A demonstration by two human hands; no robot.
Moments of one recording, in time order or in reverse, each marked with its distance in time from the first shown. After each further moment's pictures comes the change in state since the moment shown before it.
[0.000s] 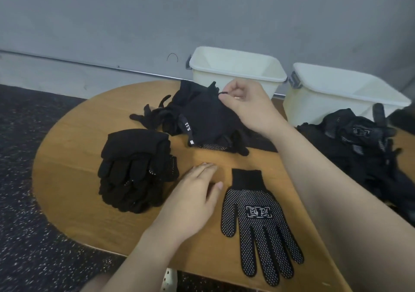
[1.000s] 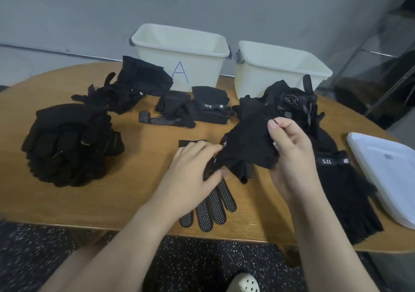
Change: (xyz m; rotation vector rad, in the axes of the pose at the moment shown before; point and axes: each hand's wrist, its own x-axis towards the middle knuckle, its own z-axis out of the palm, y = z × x) left_hand -0.010 0.094 0.045 -0.032 0.014 0.251; right_hand -0.208 0.040 -0.094 0.734 0.445 0.216
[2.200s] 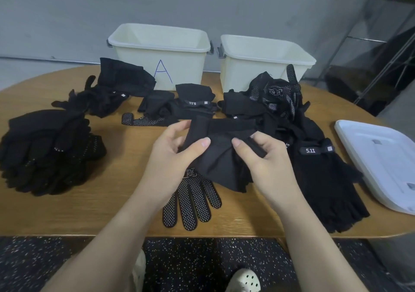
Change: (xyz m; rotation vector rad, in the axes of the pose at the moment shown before) left_hand 0.017 0.027 -0.005 -1.058 0.140 -0.349; right_hand -0.025 0.007 -0.014 -0.527 -0.082 -0.079
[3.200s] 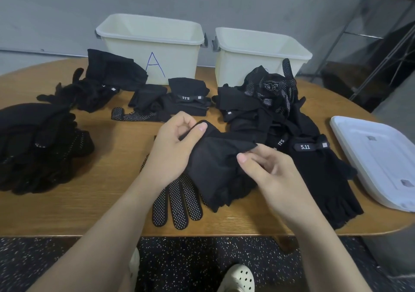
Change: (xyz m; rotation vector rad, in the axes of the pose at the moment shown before) left_hand 0.031 -0.015 0.006 0.376 -0.024 0.127; right_hand -0.025 -0.002 -0.025 -0.019 -0.153 0.096
